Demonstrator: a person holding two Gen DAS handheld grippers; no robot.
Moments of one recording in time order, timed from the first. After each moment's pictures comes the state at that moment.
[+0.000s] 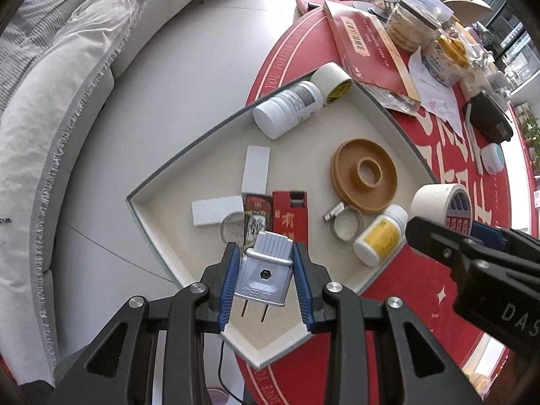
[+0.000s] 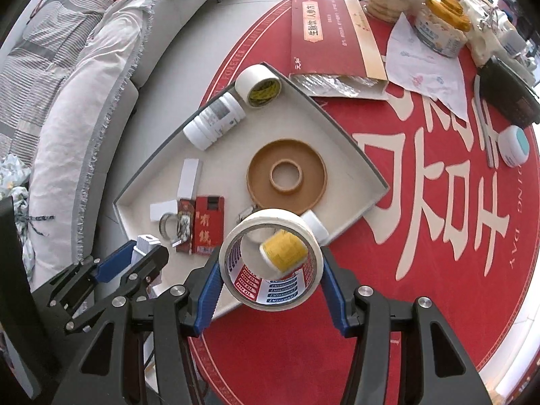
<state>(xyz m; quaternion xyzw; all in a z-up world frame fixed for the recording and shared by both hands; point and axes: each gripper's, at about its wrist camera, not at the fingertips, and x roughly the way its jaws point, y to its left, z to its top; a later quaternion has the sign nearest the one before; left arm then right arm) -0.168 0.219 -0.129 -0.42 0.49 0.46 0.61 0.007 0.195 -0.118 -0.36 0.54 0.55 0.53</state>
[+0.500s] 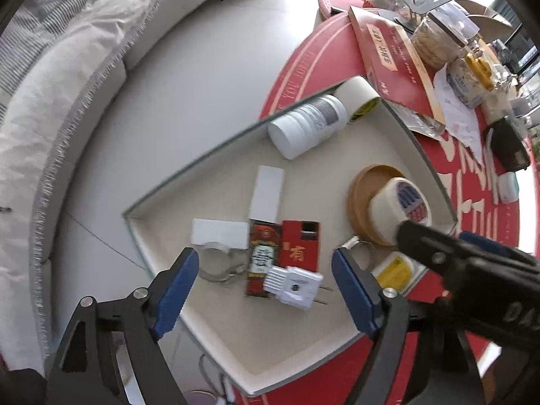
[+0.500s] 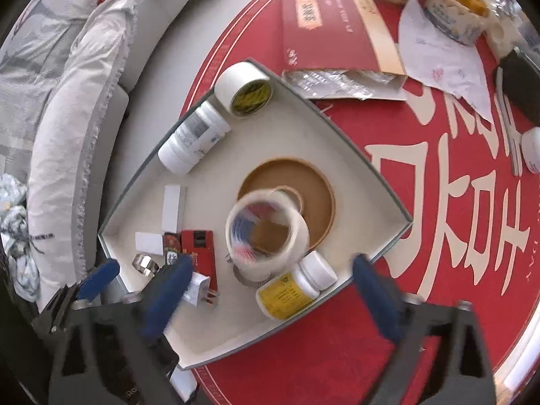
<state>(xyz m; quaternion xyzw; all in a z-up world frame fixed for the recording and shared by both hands) -0.164 0.241 -0.139 -0.42 0.48 0.50 0.59 0.020 0.229 -0.147 -0.34 0.57 0.54 0.52</state>
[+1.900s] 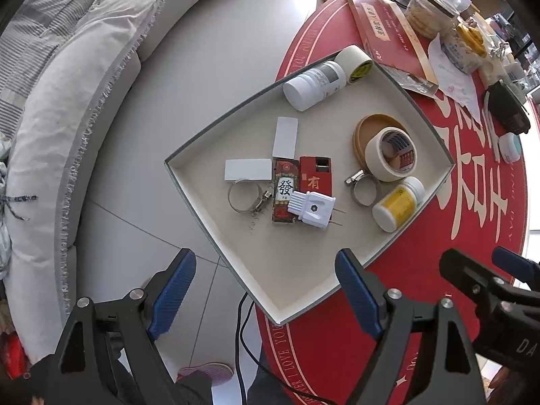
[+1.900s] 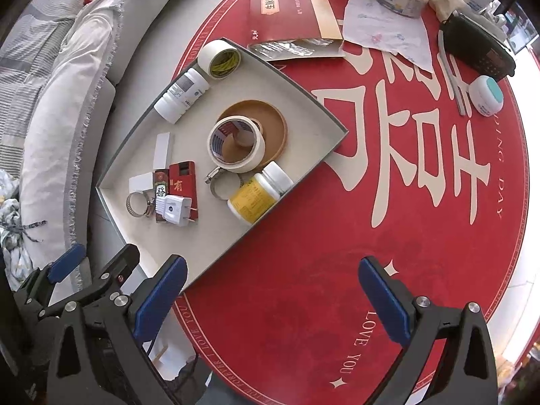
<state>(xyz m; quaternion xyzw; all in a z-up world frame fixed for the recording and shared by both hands) -0.177 0.192 -0.110 -0.41 0.53 0.49 0.56 0.025 0.149 -0.114 -0.36 0.58 0.50 0.53</state>
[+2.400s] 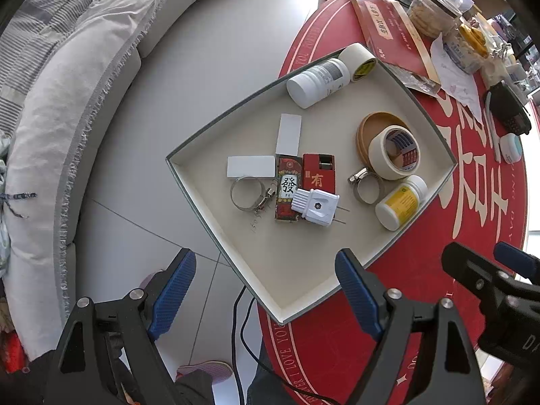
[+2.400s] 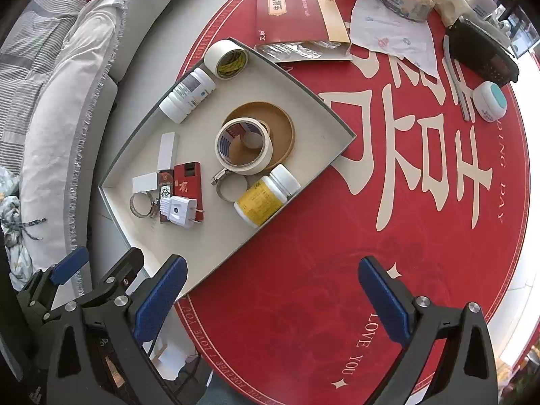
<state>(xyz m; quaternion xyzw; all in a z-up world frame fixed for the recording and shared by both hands) -0.181 0.193 -0.113 -0.41 0.53 0.49 0.56 0.020 0.154 -0.112 -0.36 0.58 0.50 0.54</state>
